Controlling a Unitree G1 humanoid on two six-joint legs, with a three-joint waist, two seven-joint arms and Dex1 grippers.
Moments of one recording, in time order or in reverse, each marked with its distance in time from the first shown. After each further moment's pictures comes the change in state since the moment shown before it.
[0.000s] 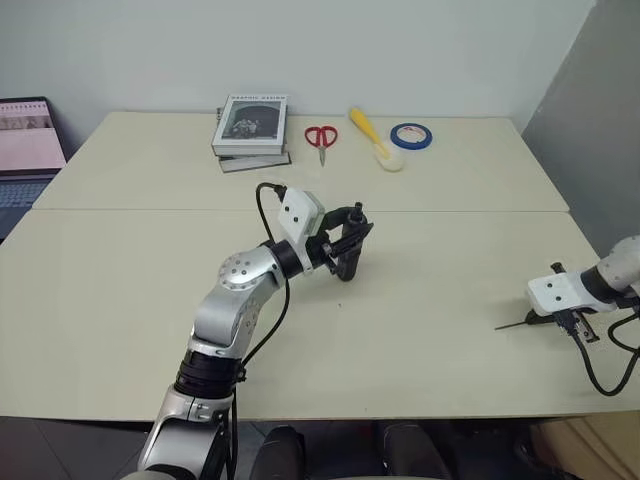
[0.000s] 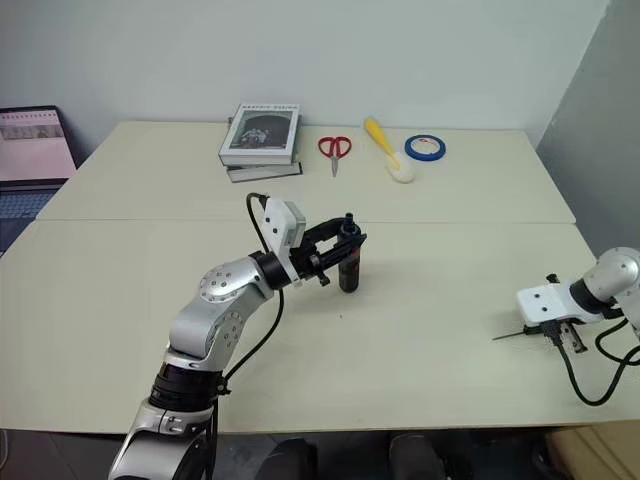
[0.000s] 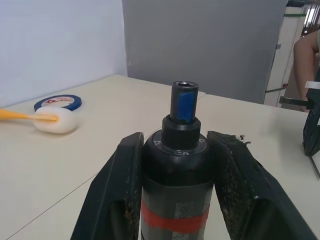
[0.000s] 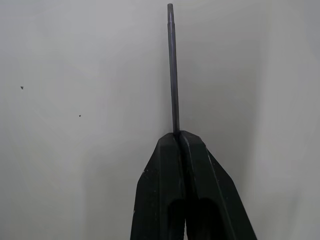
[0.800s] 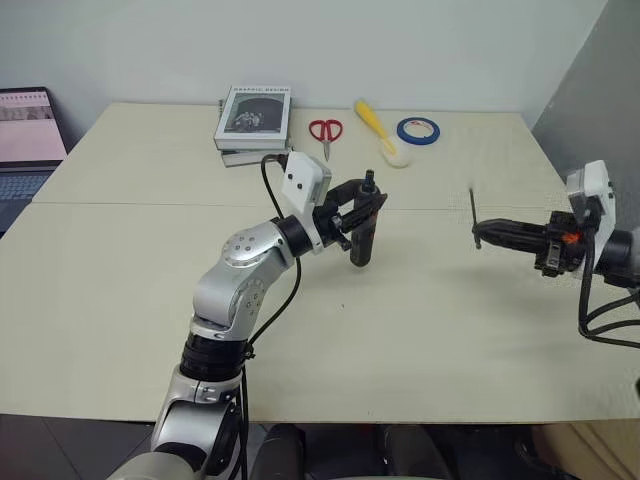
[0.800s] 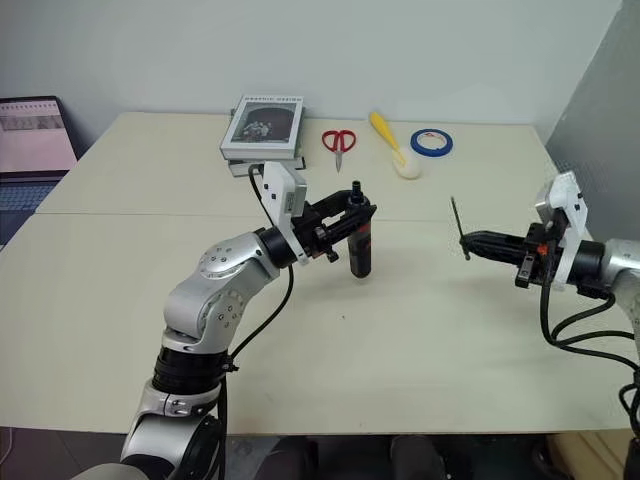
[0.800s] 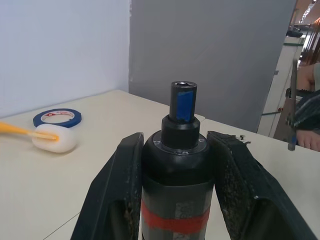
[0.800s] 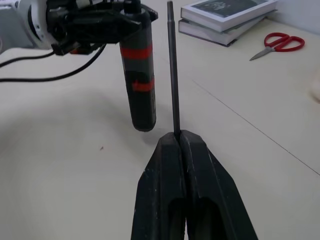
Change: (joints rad) left arm -0.097 -0.037 0.033 -0.101 -0.089 0.181 0.095; right arm 0.237 0.236 -0.663 -0.949 0.915 1.281 -0.544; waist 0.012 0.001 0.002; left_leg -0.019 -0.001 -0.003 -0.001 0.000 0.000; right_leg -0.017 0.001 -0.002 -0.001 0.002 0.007
